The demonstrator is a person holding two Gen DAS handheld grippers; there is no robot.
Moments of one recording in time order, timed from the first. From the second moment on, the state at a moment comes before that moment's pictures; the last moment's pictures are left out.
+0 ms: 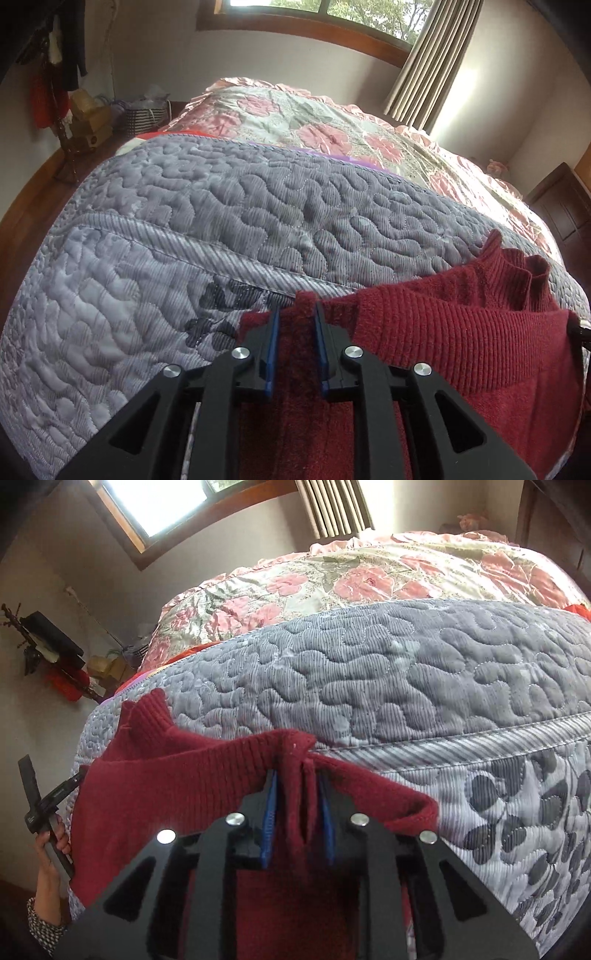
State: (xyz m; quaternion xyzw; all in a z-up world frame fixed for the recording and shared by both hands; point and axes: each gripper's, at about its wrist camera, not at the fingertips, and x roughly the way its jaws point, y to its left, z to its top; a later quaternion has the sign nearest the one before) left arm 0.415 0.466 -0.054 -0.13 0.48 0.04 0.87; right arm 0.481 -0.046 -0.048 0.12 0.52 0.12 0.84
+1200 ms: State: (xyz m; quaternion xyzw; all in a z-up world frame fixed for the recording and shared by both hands) left arm 0.235 0.441 -0.052 -0.11 0.54 -0.04 0.84; right arm 0.261 -0.085 -0.074 0.10 0.59 0.22 0.77
